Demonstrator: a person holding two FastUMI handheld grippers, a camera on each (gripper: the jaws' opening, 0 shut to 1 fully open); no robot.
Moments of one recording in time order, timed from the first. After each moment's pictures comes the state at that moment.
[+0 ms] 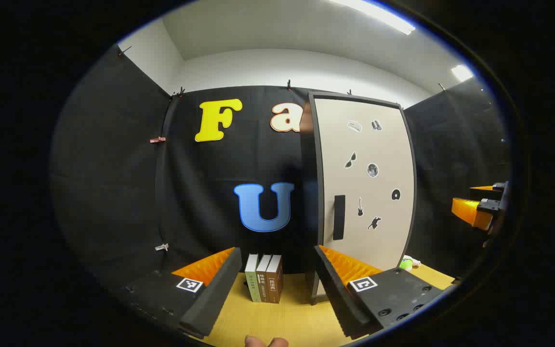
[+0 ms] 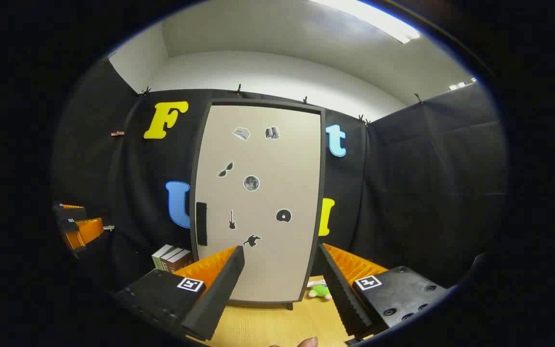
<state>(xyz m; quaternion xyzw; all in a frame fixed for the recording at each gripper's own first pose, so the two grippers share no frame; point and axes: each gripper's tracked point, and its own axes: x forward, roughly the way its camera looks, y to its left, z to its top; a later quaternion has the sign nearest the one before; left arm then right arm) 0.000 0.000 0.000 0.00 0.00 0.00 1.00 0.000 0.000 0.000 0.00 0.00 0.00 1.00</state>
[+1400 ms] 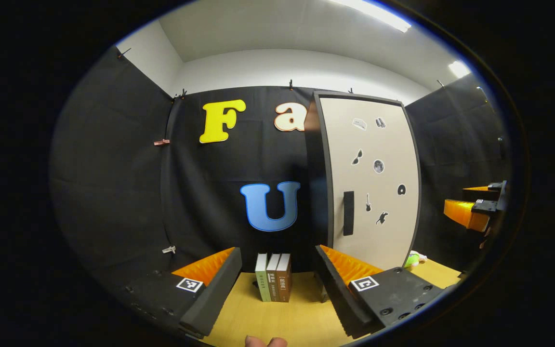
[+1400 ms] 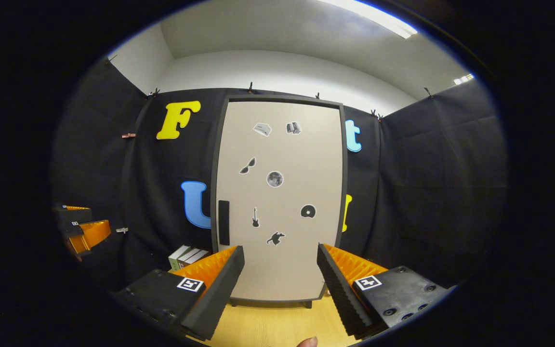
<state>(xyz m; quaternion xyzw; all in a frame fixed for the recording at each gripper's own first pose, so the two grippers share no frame) -0.004 0.037 -0.007 0.02 0.00 0.01 1.00 0.008 0.060 -0.011 0.02 0.01 0.04 1.00</state>
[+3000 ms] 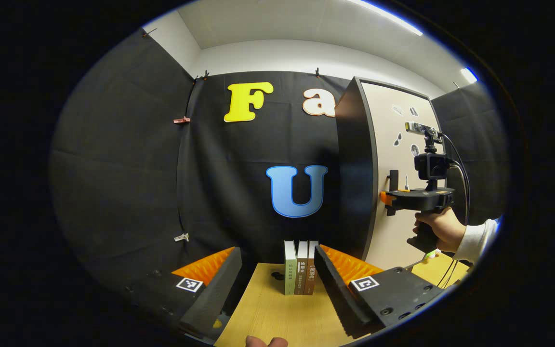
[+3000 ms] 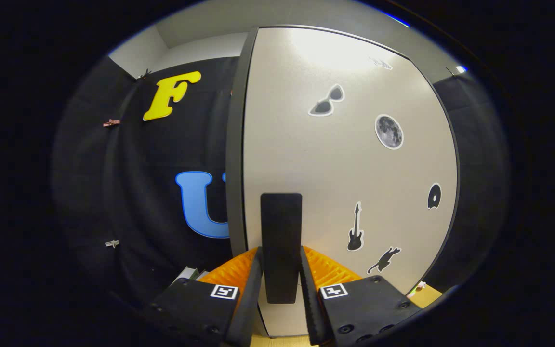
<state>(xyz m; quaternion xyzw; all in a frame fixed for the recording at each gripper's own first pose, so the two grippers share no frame) 0.016 0.145 -0.070 -0.01 0.03 0.03 1.00 0.245 0.223 -0.086 0.06 0.04 0.05 1.00</state>
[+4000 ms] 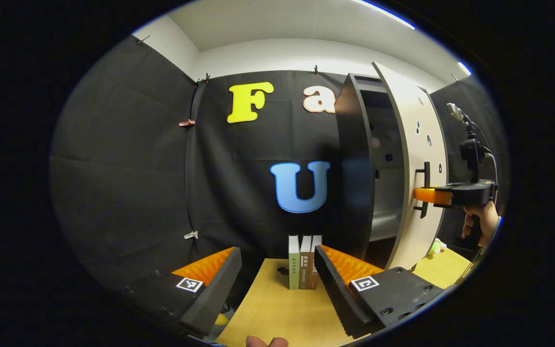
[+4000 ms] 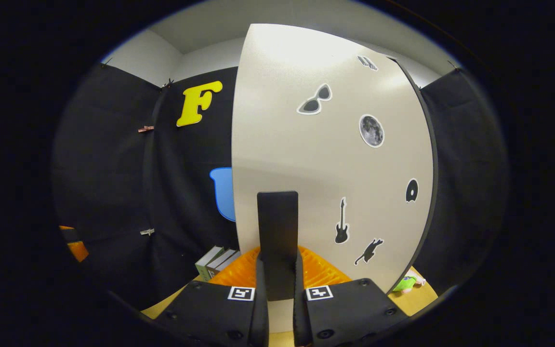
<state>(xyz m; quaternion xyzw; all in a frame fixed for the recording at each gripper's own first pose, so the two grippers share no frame) -0.006 0.115 -0.070 0.01 0.04 0.06 1.00 0.187 0.194 -0.080 0.07 0.06 0.15 0.98</state>
